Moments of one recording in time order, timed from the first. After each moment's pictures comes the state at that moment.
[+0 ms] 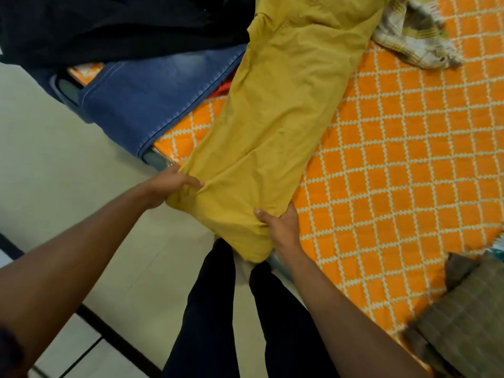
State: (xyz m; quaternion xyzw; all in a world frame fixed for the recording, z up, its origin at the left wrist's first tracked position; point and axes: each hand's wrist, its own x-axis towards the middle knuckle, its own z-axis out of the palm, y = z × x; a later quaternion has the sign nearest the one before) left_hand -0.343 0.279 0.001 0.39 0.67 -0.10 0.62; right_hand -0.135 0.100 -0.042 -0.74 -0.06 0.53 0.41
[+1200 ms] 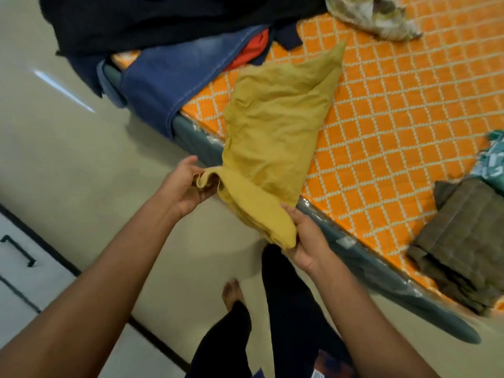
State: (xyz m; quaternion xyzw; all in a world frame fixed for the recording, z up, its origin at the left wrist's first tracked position) left_hand -0.382 0.106 0.104 0.18 0.66 0.21 0.69; right_hand -0.197 -0.059 0.078 -0.54 0.16 0.66 0.49
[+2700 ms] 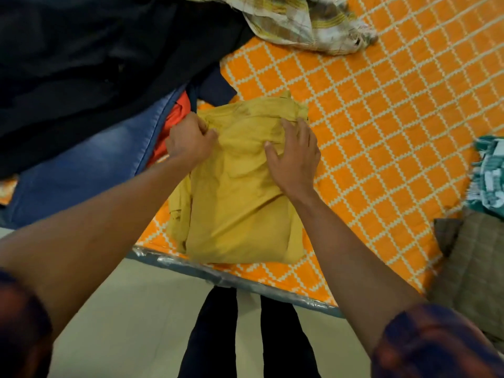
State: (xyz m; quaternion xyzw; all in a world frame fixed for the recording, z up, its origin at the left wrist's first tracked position) left_hand -0.131 0.419 -0.036 0.78 0.55 -0.03 0.30; right_hand 0.006 0.241 -0.039 -0.92 -0.34 0.11 0.18
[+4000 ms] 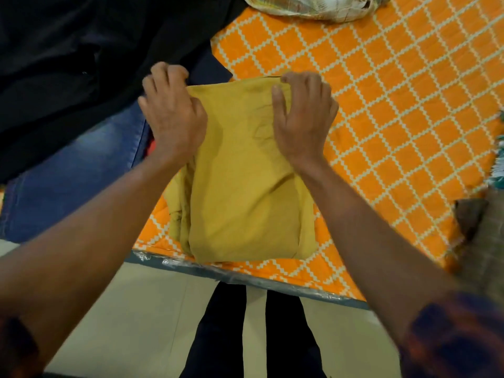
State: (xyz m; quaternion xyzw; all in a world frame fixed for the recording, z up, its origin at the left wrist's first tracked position) left_hand -0.120 0.428 -0.017 0.86 0.48 0.10 0.11; right_hand 0.027 0.281 -0.026 -0.91 -0.34 -0.09 0.24
